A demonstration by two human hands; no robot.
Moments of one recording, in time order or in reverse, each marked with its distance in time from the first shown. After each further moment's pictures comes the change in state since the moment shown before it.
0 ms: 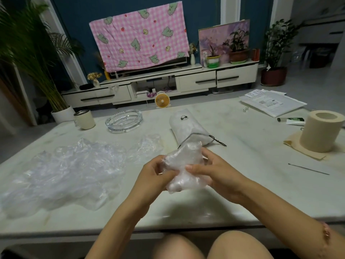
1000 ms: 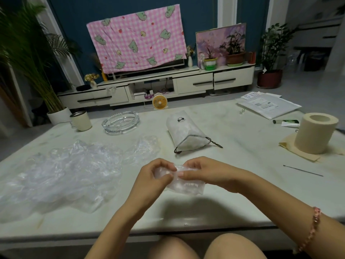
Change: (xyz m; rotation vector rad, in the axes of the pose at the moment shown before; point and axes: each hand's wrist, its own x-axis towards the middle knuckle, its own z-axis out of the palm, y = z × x) left_hand 0.003 -0.004 0.005 0.143 0.066 0.112; right_hand 0.010 -0.016 -0.007 -0.609 -0.225 0.096
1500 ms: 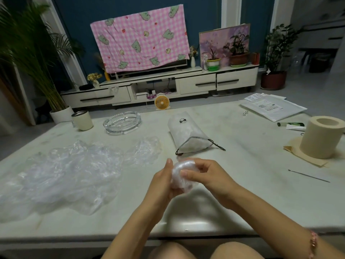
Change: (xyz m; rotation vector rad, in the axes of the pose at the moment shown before) left_hand 0.013 -0.017 0.028 -0.446 -0.165 -0.235; right_hand 0.011 0.025 0.016 0.362 0.318 -0.200
